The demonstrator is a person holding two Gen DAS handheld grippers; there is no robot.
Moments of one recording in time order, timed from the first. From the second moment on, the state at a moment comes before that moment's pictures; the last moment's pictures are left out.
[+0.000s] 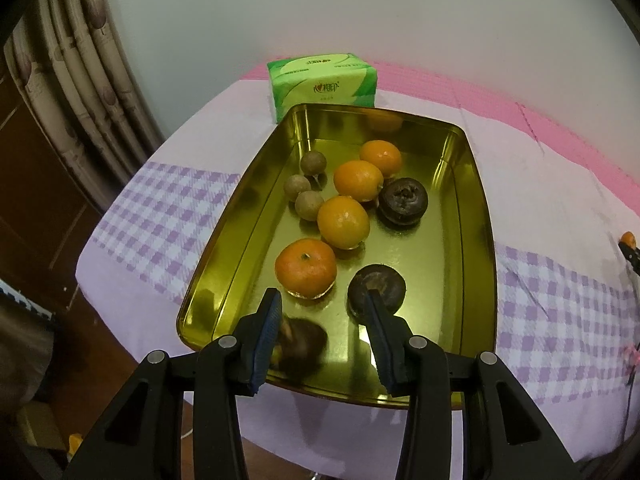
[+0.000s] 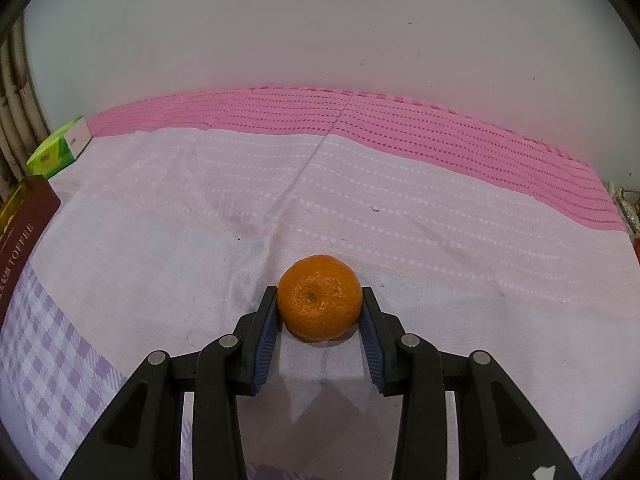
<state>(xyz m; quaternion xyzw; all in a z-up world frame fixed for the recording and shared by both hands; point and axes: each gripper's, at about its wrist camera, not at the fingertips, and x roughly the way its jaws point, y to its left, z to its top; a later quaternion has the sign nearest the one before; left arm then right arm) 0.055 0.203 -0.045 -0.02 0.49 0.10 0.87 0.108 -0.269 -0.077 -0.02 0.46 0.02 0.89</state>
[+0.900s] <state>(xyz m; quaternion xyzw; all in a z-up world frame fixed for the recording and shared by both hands) 0.047 0.201 -0.031 -0.01 0.48 0.11 0.87 0.059 -0.175 -0.025 0.01 0.44 0.15 0.89</state>
